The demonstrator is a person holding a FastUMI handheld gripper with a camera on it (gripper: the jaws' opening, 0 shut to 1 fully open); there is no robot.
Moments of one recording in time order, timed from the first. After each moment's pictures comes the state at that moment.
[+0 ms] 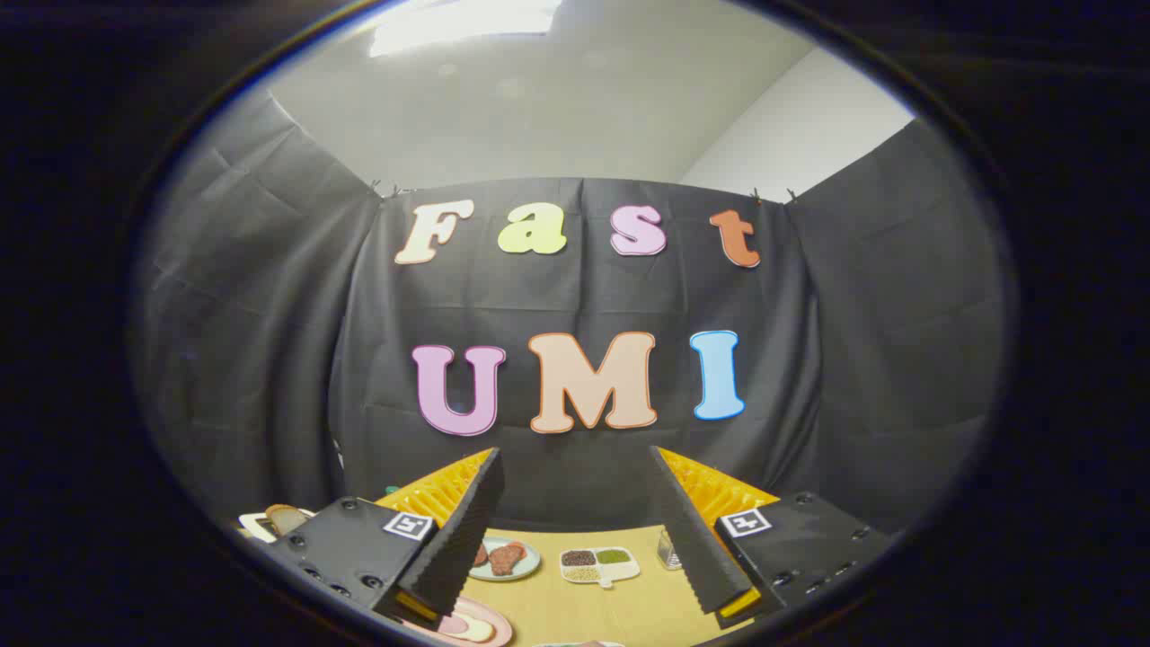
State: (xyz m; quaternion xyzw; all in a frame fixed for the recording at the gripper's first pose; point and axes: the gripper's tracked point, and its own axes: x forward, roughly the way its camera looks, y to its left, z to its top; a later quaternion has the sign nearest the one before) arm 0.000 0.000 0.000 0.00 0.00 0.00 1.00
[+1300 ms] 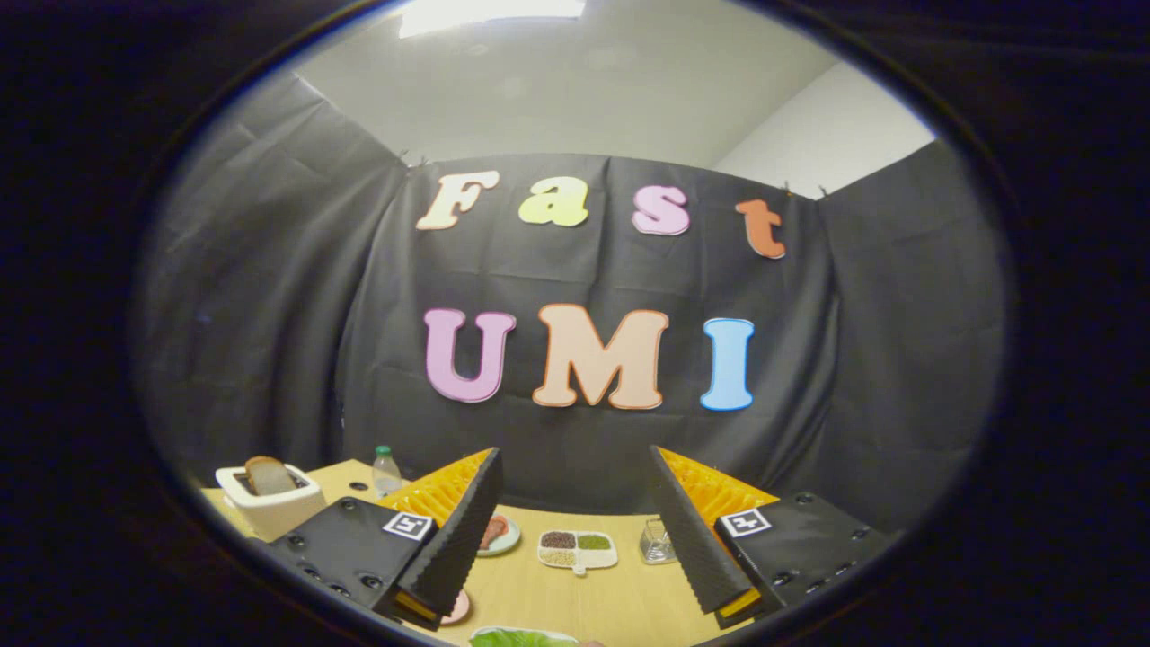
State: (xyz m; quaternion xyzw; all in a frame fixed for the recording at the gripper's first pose) arm 0.007 -0.019 -0.045 -0.06 0.05 0.07 0.99
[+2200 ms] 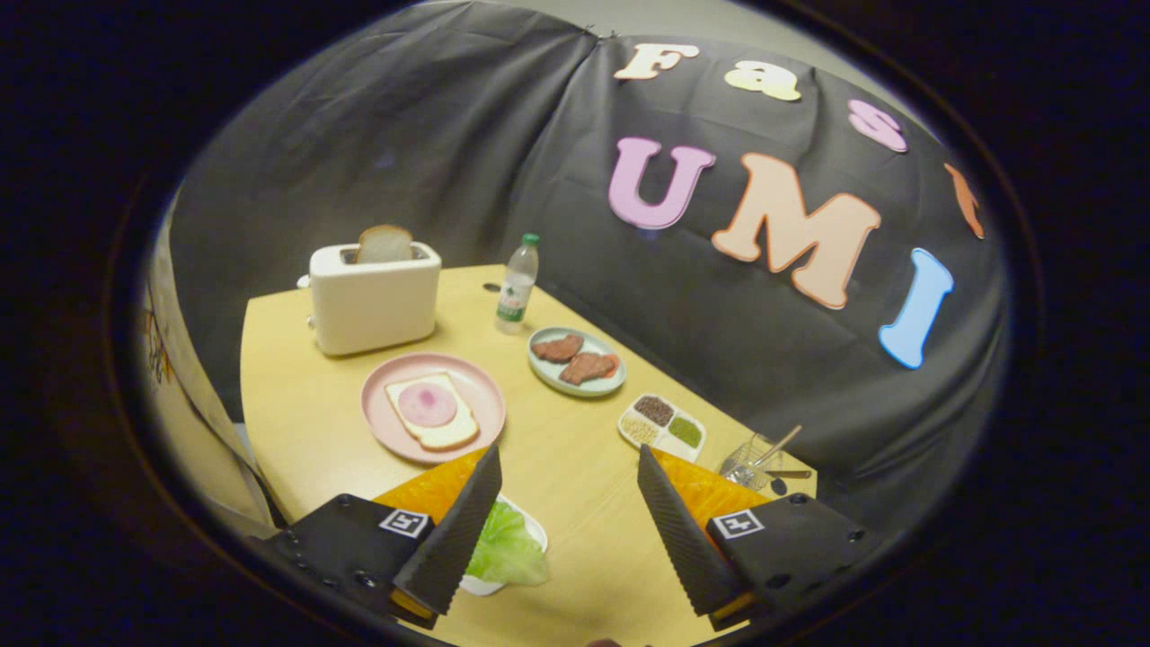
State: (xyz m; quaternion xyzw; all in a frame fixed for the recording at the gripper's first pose) arm -0.034 -0.024 -0.235 -0.22 0.30 0.35 0.86
